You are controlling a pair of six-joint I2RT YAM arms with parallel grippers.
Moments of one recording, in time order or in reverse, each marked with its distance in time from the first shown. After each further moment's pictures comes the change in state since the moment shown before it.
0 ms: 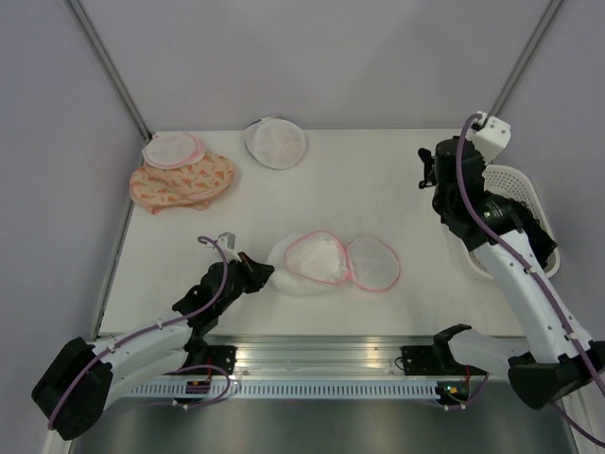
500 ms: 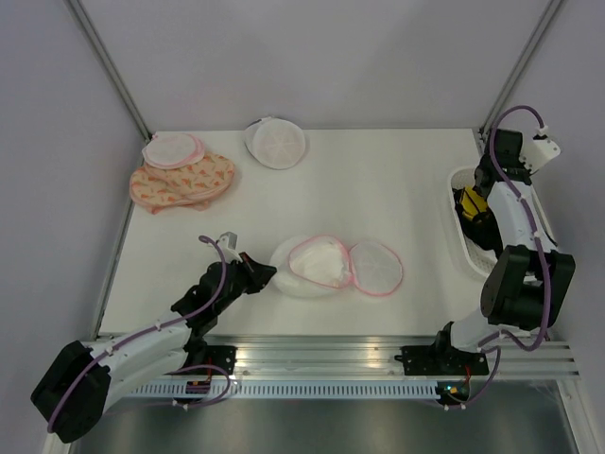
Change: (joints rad) left arm 0.004 -0.019 0.005 -0.016 0.056 -0.001; right arm -0.633 0.442 -0.029 0.209 -0.092 0.144
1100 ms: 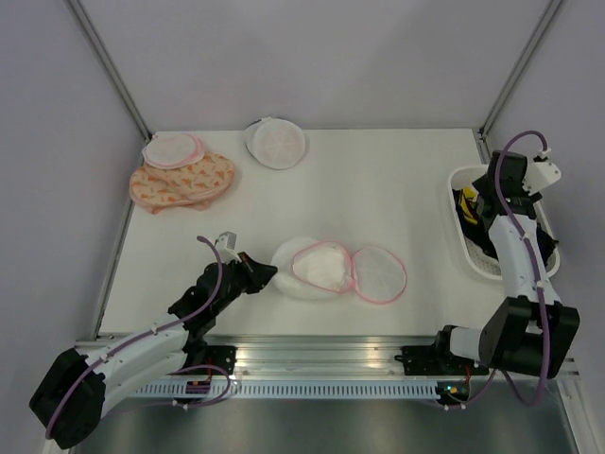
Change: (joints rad) left arm 0.000 -0.061 0.002 -0.026 0.031 -0.002; right arm -0.009 -0.240 -0.236 -0.026 -0.144 0.071
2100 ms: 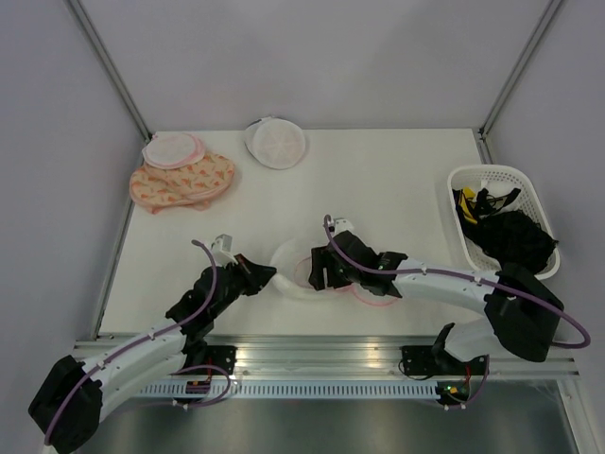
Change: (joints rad) left arm 0.000 -0.053 -0.031 0.000 -0.006 -0.063; right arm 1.155 0.059 -0.323 0.261 -0.443 -0.066
